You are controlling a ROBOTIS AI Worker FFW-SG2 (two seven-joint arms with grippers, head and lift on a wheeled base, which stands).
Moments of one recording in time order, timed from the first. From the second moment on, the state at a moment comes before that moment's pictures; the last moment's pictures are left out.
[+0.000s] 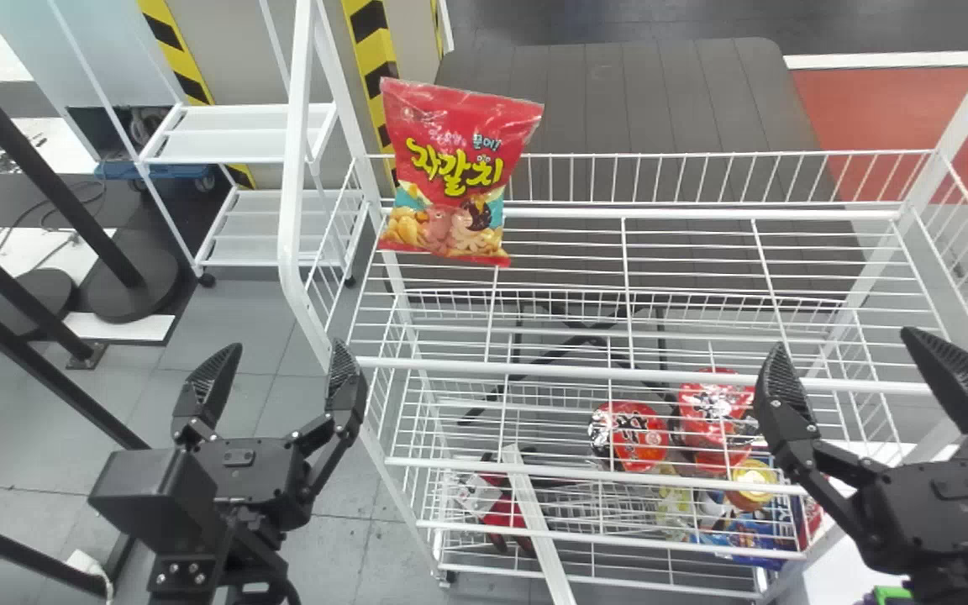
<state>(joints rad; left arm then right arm) 0.69 0.16 -0.01 -2.10 0.11 -0.14 0.17 0.71 0.00 0.05 -2.13 0.02 -0.21 0.14</state>
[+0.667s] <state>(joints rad) 0.69 0.16 -0.01 -2.10 0.11 -0.15 0.17 0.71 0.00 0.05 -2.13 0.02 -0.21 0.13</state>
